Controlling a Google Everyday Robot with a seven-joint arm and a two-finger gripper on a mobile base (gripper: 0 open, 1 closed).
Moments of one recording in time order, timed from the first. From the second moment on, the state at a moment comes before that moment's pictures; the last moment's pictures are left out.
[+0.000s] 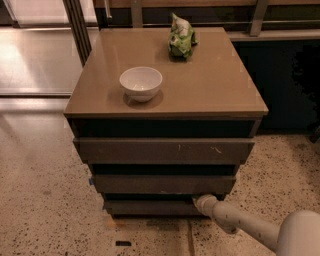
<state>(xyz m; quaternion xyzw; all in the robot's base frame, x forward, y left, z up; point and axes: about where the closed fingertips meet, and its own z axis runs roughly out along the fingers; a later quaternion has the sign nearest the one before) 0.646 -0.189 0.213 -0.19 0.88 0.09 0.42</state>
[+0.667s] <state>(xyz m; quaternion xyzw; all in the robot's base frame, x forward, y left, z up) 0.650 -0.190 0.212 -0.19 0.88 0.09 0.42</state>
